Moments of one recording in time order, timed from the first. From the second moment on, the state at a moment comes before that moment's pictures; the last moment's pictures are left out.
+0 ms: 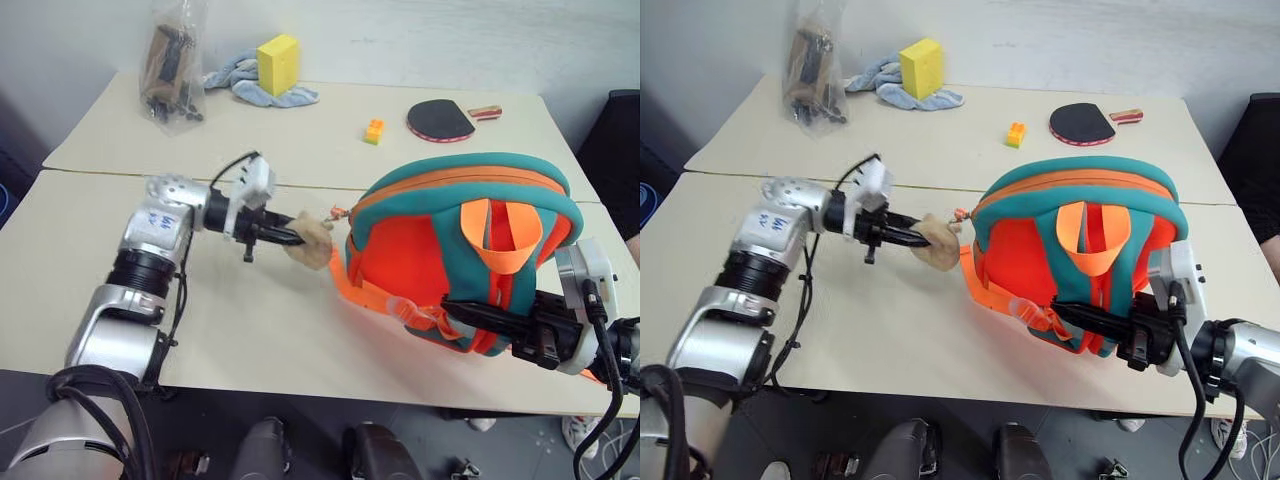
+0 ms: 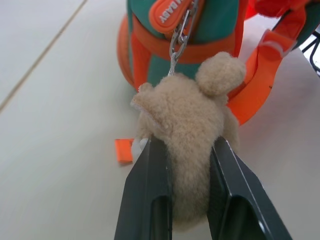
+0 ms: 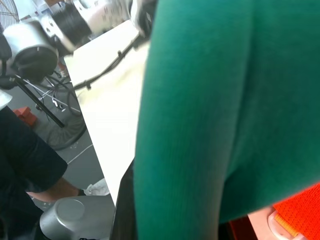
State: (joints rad) left arm -0.93 0.47 -0.25 0.61 -0.17 0.16 -1.29; right arm 0.14 -0.93 -0.52 -0.64 1.22 0.80 0.77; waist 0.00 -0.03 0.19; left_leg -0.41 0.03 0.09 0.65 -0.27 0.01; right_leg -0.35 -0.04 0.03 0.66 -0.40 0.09
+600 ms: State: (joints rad) left arm -0.85 0.55 -0.17 0.42 -0.29 0.46 -1.39; right arm 0.24 -0.97 -0.64 -0.55 1.08 0.80 0.84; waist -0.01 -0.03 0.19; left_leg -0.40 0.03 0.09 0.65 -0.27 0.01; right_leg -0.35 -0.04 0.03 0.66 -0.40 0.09
